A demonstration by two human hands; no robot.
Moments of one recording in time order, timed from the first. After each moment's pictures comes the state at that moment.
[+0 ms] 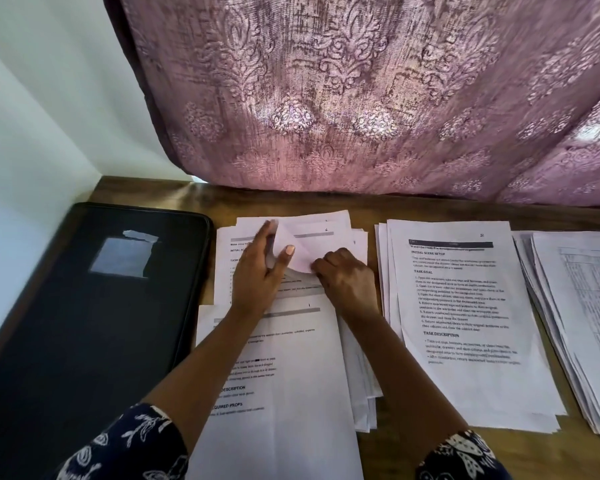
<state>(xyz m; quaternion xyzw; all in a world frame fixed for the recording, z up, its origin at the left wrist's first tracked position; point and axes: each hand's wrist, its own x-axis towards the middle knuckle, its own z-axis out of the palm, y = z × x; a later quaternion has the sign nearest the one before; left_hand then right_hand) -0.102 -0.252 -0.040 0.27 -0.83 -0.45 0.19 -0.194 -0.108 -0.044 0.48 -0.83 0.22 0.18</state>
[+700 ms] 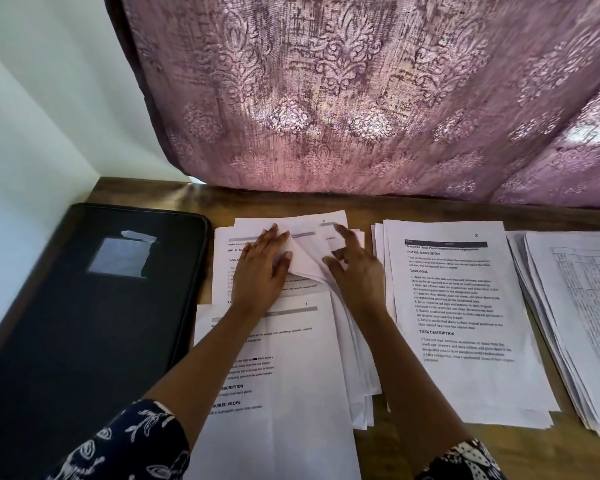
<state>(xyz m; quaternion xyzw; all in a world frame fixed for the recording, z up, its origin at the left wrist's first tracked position) -0.106 -0.255 -0.047 0.20 -0.92 -0.30 0.14 -0.196 -0.101 -0.028 0.27 -0.89 0.37 0.02</state>
